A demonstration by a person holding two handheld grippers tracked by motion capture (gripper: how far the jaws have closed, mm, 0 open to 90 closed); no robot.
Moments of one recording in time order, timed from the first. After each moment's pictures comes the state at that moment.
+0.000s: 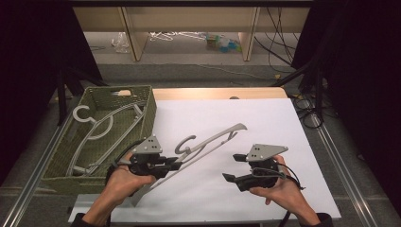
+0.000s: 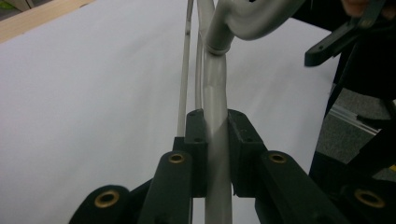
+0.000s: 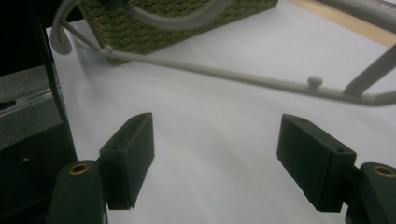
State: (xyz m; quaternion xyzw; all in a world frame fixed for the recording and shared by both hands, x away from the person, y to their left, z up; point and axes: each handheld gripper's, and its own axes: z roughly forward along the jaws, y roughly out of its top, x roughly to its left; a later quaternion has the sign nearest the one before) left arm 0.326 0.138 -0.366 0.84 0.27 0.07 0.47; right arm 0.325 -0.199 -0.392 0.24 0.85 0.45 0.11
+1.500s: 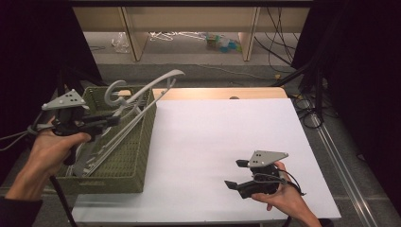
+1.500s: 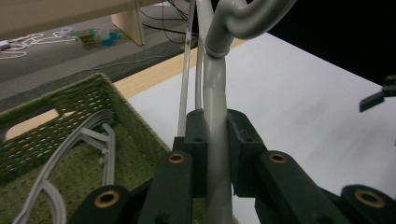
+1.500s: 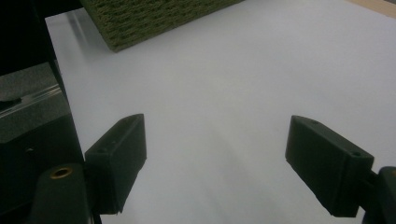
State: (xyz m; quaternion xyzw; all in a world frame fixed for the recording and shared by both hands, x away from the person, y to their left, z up) left arm 0.360 0.277 -0.277 0.77 0.38 0.19 0.47; right arm 0.318 -0.205 -0.410 0.26 0.86 0.44 0.09
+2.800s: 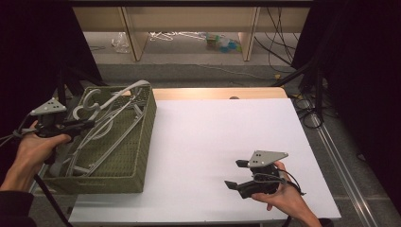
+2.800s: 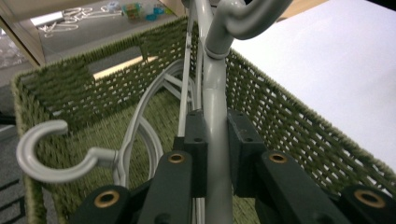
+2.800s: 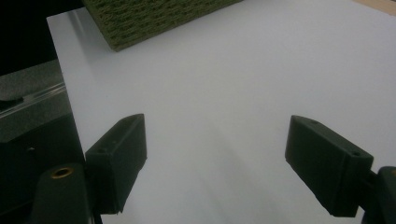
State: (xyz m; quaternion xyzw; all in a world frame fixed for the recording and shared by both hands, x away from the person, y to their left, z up) left arm 0.389 0.358 -0.338 0.77 0.43 0.22 0.41; right arm 0.319 -0.205 -0.411 0.26 0.86 0.44 0.09
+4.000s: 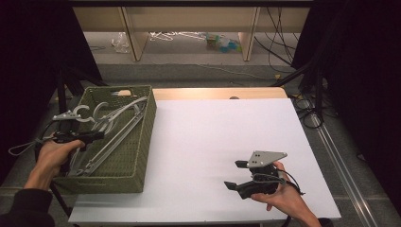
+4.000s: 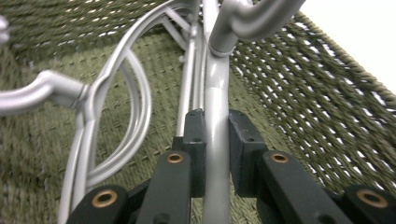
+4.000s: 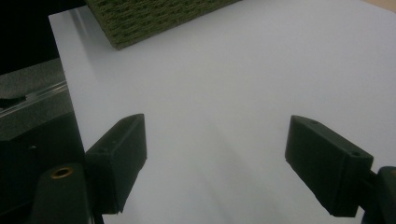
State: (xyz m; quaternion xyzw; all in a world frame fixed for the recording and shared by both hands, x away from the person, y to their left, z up) left arm 0.410 0.357 -0.394 0.75 0.52 0.15 0.39; right arm 0.319 -0.204 -0.412 0.25 0.86 0.44 0.09
